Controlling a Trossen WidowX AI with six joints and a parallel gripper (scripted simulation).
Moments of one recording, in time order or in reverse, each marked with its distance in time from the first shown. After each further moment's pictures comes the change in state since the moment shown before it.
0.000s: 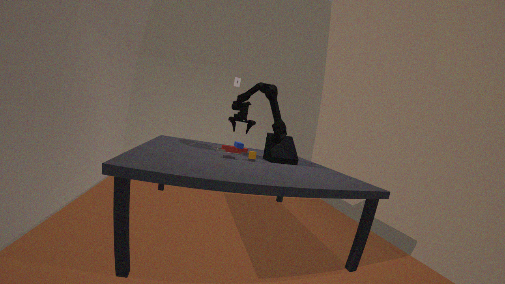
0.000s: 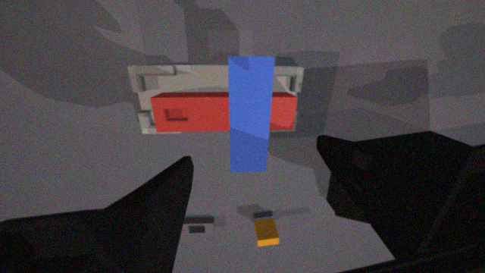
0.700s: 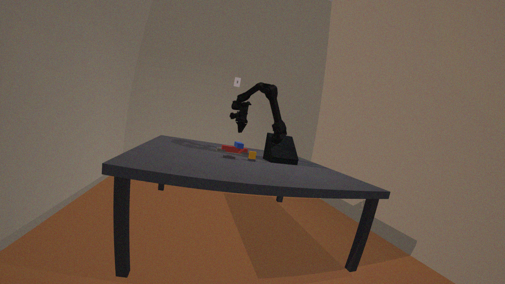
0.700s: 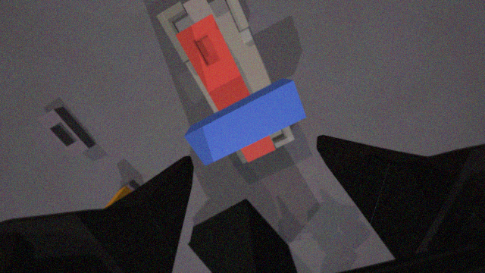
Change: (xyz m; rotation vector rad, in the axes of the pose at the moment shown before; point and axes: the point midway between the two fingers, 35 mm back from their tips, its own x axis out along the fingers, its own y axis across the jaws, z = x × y) arm -0.001 0.002 0.001 -1.100 -0.004 -0.001
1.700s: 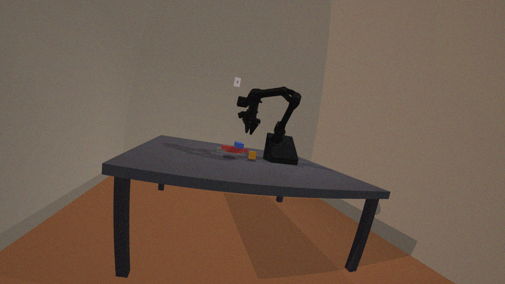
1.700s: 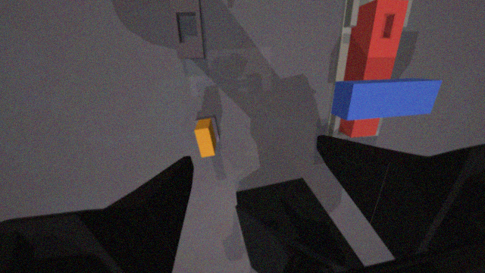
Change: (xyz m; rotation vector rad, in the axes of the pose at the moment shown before) arm -0.008 0.184 -0.080 -0.406 -0.006 -0.014
